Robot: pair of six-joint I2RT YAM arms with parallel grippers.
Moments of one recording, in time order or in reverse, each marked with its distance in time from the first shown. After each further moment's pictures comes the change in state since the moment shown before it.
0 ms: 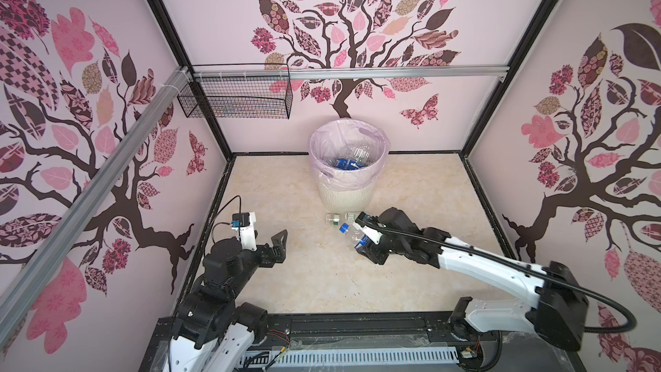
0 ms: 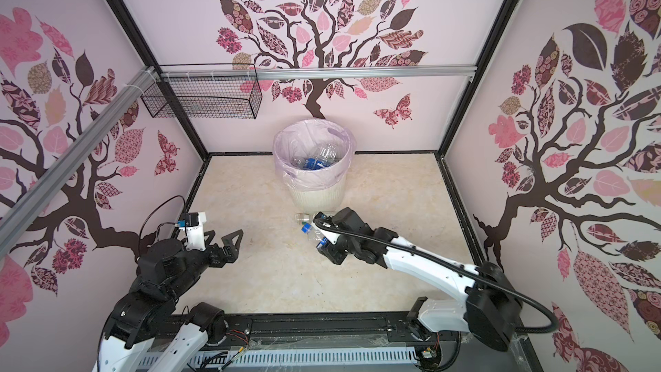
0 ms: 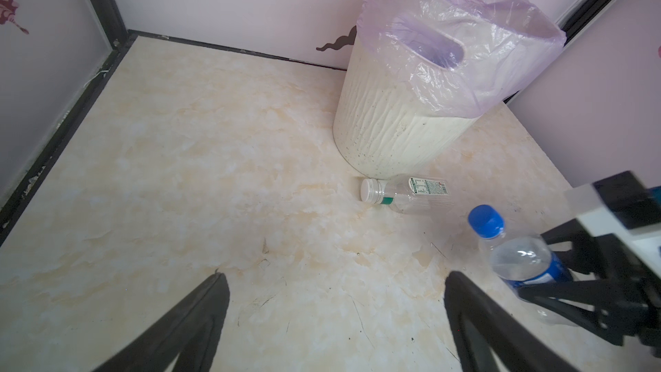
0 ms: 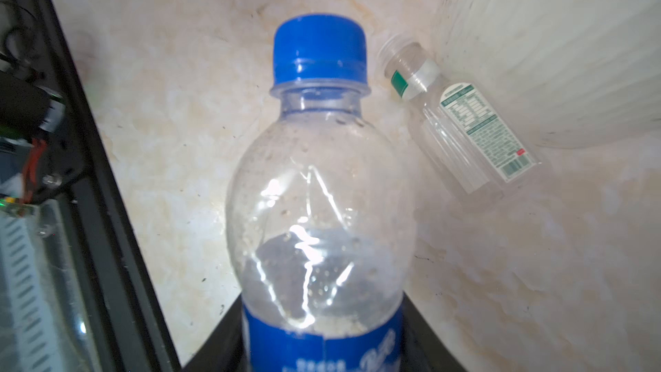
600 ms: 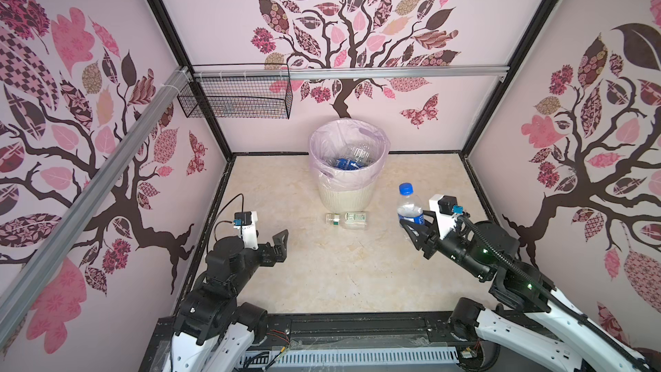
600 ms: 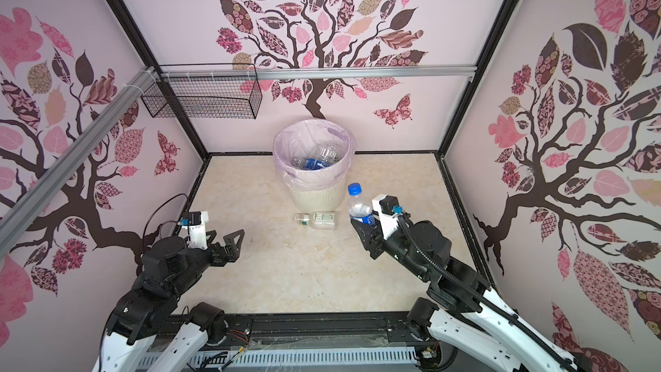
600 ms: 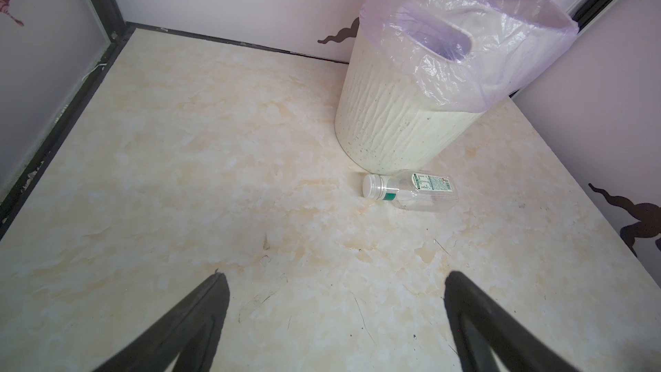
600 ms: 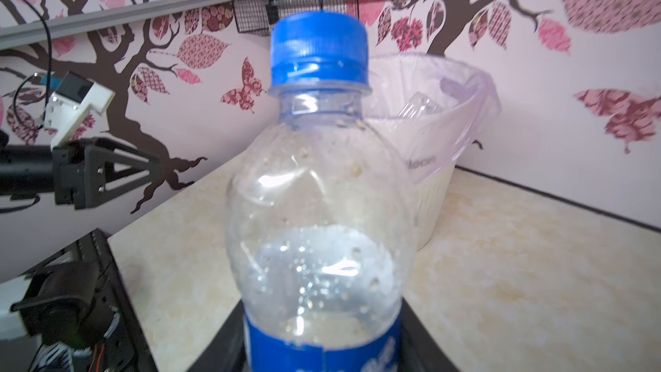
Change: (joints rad) left arm 0.000 0.024 0.000 0.000 0.000 0.000; right arm 0.000 -0.435 0.184 -0.026 0.314 0.087
